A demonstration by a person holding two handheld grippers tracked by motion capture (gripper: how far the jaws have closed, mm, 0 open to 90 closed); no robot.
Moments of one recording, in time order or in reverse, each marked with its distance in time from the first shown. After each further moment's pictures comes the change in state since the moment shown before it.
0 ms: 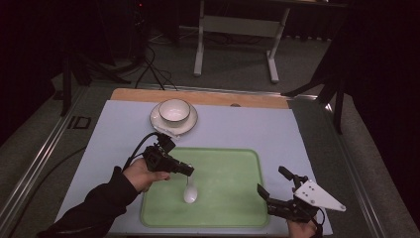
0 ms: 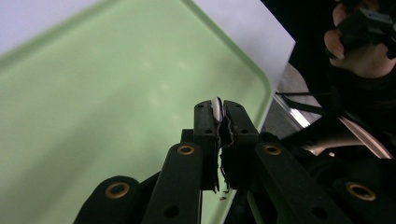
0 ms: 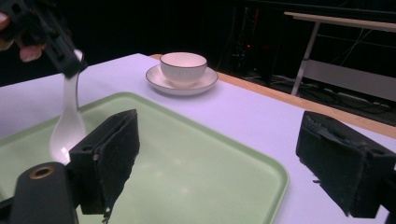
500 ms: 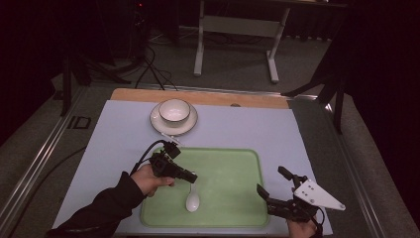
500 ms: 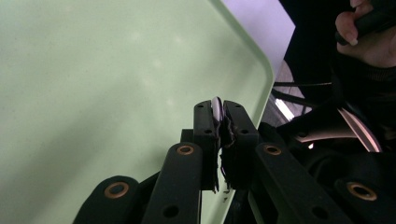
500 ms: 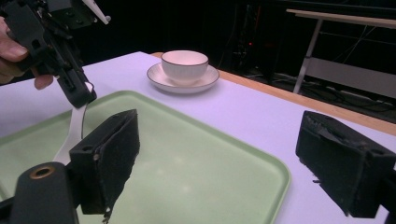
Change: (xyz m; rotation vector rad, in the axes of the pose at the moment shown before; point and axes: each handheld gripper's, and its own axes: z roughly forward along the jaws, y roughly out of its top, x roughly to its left) left arm 0.019 -0.008 0.028 0.026 -0.038 -0.037; right arm -0.001 0.000 0.001 0.009 0.006 0.001
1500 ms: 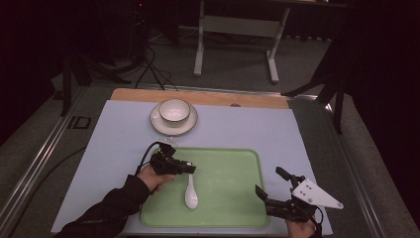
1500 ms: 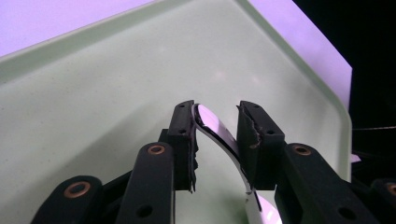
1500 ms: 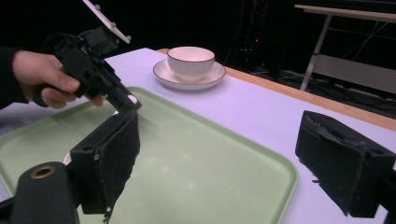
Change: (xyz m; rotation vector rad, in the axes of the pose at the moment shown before) left arm 0.058 -0.020 0.030 -0.218 0.128 0.020; right arm 0.002 0.000 0.002 0.014 0.026 0.000
